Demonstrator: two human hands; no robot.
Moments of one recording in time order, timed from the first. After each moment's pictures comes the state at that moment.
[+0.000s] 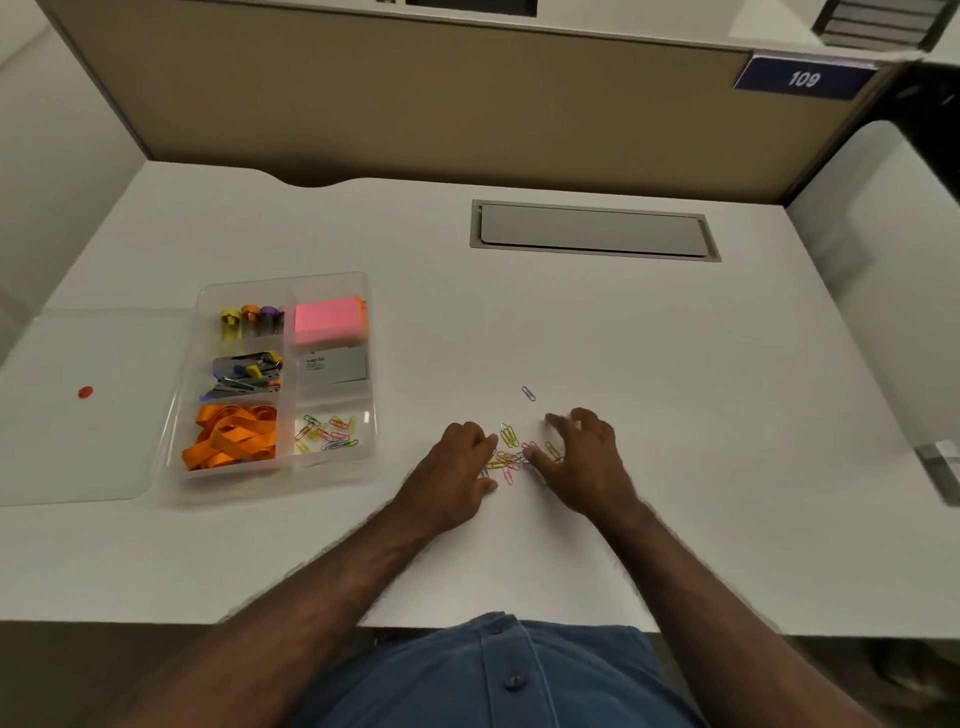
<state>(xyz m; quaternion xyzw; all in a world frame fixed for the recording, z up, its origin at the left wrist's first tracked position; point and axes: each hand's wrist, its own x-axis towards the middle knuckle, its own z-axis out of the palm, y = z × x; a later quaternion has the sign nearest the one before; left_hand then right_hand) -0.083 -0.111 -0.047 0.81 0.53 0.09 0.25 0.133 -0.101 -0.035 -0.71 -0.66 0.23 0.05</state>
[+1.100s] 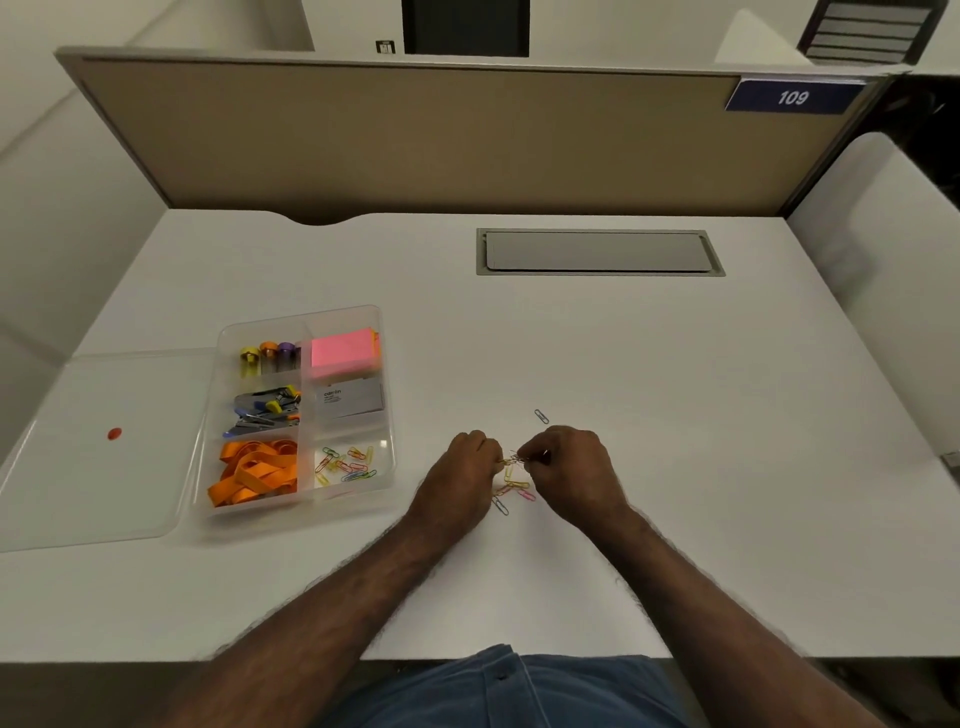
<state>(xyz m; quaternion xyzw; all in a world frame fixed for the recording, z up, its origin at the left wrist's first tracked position) -0.088 -0.093 -0.035 0.81 0.54 0.15 0.18 0.090 -0.089 0.001 -0.68 -0.67 0.26 0.17</state>
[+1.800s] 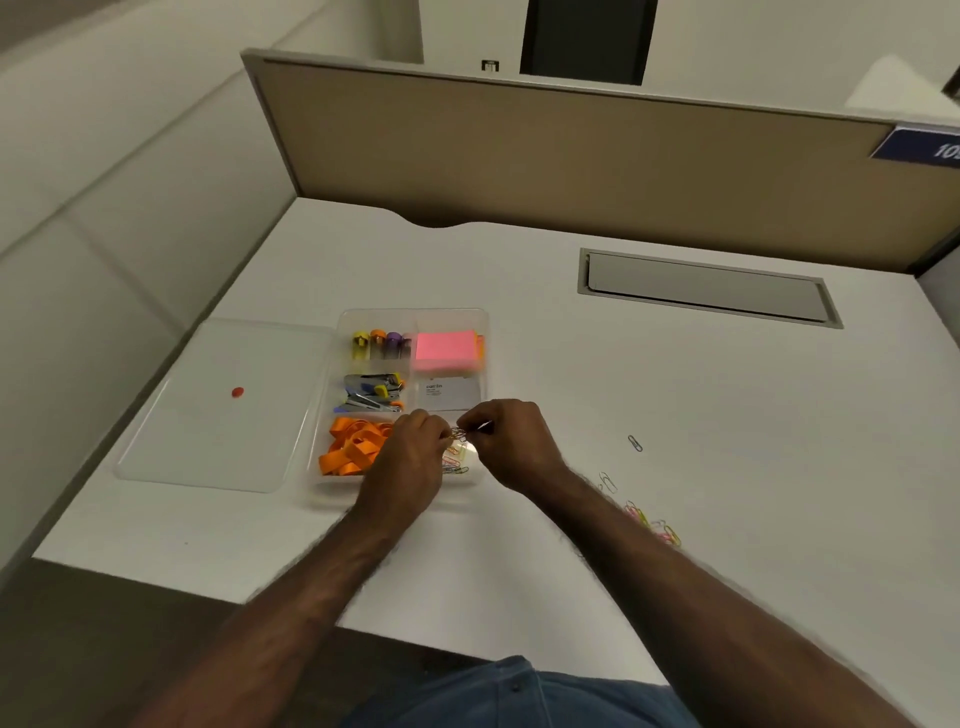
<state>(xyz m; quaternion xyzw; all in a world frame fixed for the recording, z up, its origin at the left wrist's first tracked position) -0.248 -0.106 0.000 0.69 0.69 0.20 0.13 -0.092 -0.056 0.028 -0.54 -0.75 0.34 0.21</state>
